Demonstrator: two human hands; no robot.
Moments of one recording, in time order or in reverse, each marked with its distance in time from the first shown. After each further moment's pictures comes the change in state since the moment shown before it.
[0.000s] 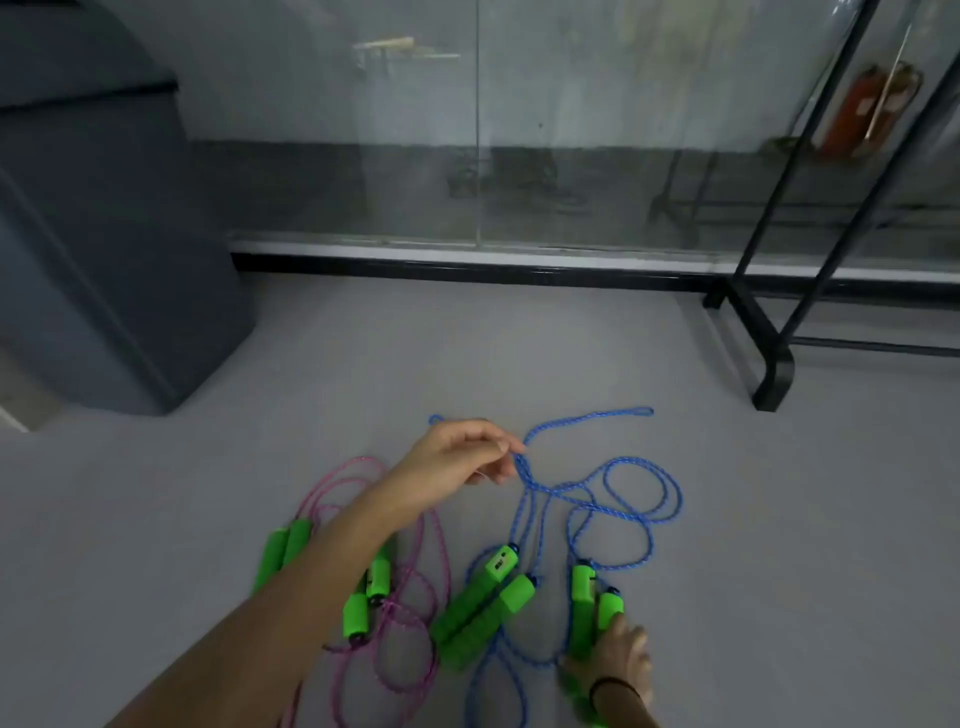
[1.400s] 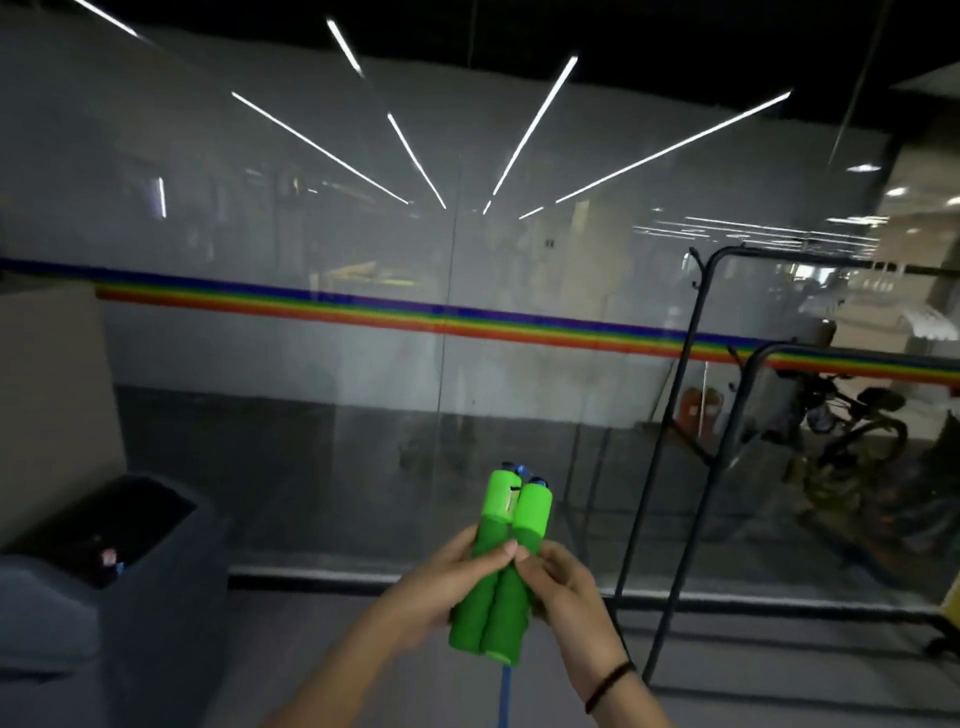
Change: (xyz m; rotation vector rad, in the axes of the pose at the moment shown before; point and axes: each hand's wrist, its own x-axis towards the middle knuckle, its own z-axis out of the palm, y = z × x) left_hand -0.125 0.711 -0.165 -0.357 -0.135 0.116; right_hand -0.518 -0.372 -0.732 1.081 -0.119 -0.870
